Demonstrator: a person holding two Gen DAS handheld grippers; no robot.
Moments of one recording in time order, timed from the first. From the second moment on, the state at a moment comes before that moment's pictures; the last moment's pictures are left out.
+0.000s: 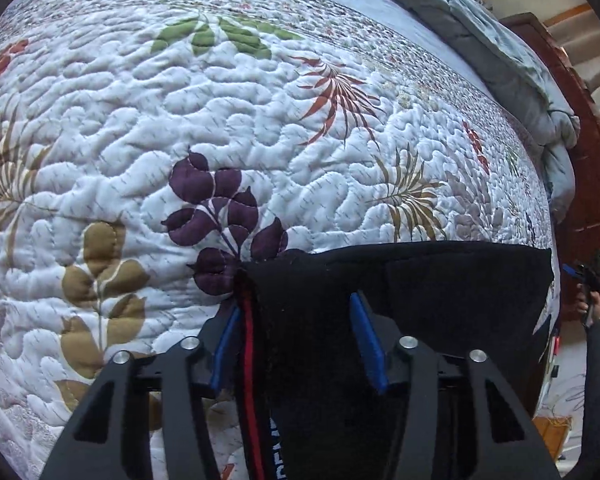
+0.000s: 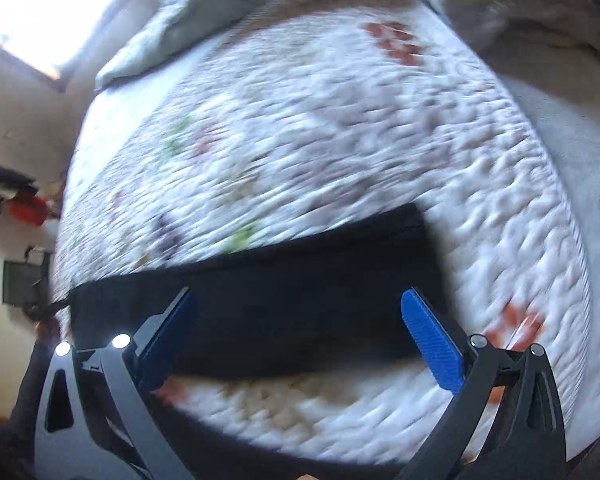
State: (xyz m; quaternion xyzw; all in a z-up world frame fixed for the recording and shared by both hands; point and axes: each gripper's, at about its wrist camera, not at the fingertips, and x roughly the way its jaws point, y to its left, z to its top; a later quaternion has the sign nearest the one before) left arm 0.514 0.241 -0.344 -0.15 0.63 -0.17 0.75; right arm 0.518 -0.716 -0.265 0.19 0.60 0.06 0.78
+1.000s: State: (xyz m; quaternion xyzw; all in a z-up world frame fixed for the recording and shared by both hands) left arm 0.480 0.222 -0.273 -0.14 0.58 -0.09 0.80; right arm 0.522 -0.764 -0.275 0.14 0.61 0.16 0.77
